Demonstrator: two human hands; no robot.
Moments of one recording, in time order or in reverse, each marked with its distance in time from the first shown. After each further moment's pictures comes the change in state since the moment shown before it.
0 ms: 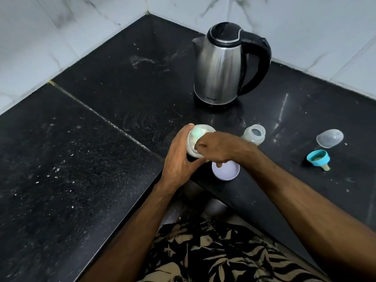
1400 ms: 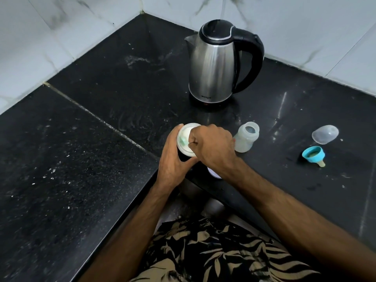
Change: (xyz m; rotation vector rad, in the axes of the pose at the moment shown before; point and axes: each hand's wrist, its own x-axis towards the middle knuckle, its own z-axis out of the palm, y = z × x) left_hand -0.004 -0.004 0.004 -0.035 0.060 -0.037; right_hand -0.012 -0.014 0.016 0.023 0.547 0.108
